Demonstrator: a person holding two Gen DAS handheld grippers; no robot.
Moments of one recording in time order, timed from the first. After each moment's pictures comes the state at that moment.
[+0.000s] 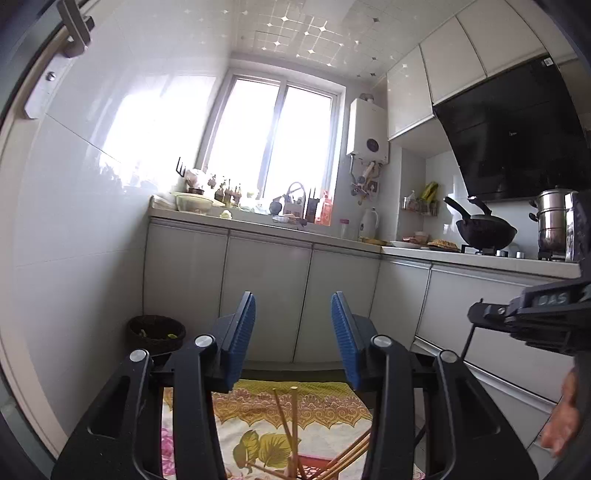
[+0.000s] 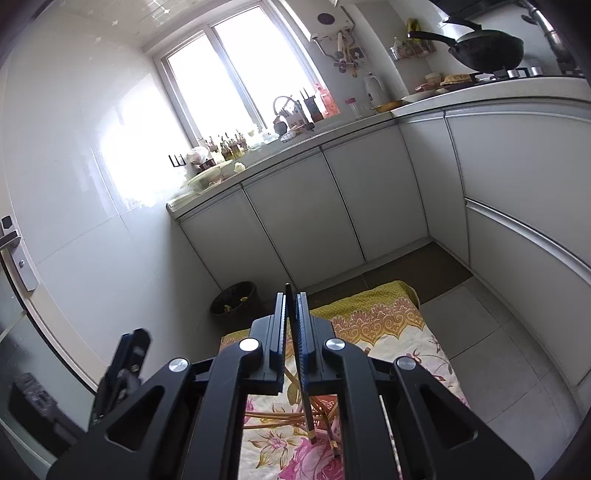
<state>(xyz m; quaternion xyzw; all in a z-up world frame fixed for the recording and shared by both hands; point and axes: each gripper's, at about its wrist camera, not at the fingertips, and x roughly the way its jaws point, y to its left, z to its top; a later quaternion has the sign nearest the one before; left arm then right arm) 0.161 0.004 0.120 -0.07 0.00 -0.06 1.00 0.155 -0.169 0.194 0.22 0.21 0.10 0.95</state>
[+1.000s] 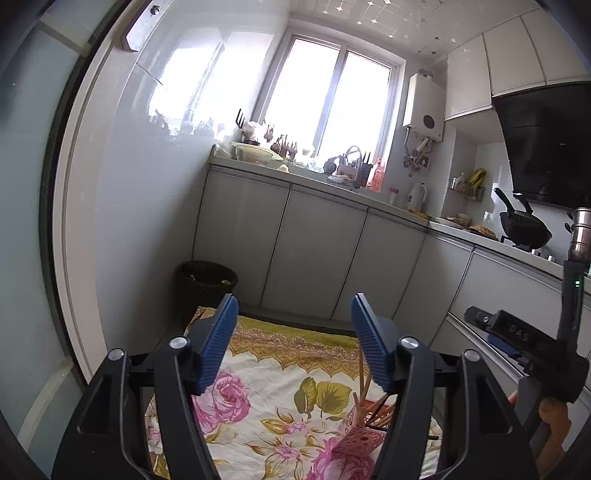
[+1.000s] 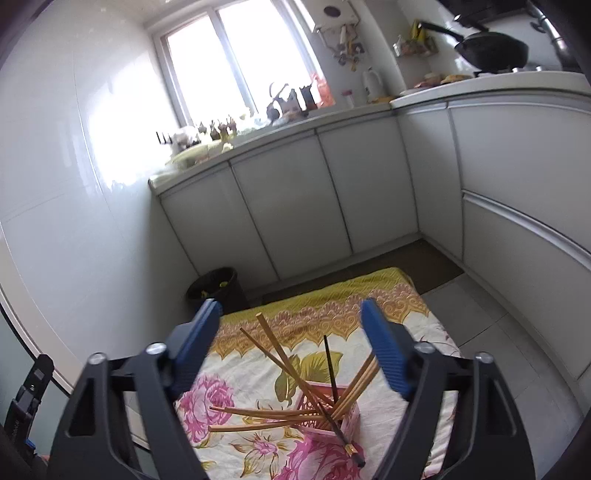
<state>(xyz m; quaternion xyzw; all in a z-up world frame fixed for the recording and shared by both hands) 0.135 0.098 0.096 -0.12 0.11 0.00 0.99 0.163 -0.111 0.137 0.18 0.20 0.05 0.96</state>
